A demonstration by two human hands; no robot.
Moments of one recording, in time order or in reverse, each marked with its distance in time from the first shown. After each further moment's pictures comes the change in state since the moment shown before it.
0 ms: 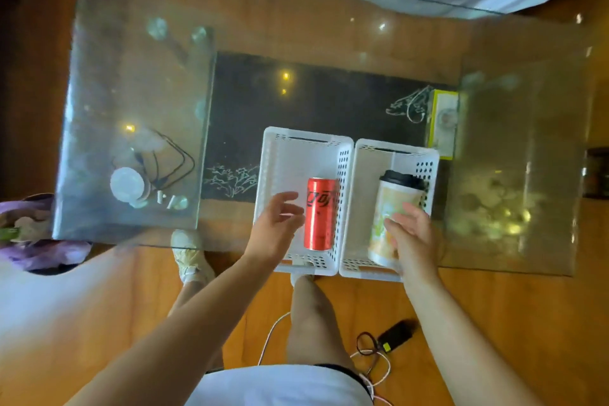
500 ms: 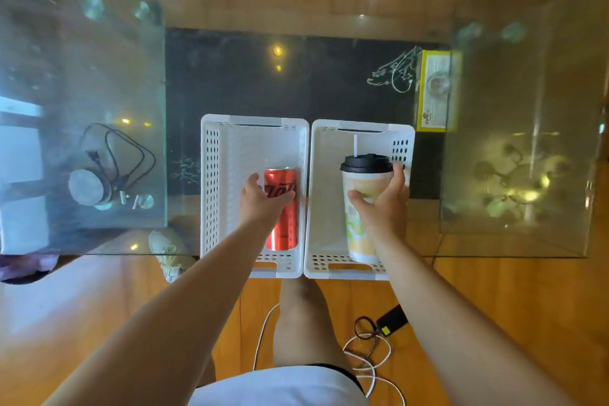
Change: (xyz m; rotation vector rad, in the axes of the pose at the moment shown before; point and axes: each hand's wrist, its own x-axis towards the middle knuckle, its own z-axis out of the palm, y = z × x) left_hand 0.086 -0.021 0.076 0.259 0.227 -0.183; right_hand 0.098 0.040 -0.007 -0.437 0.062 -0.146
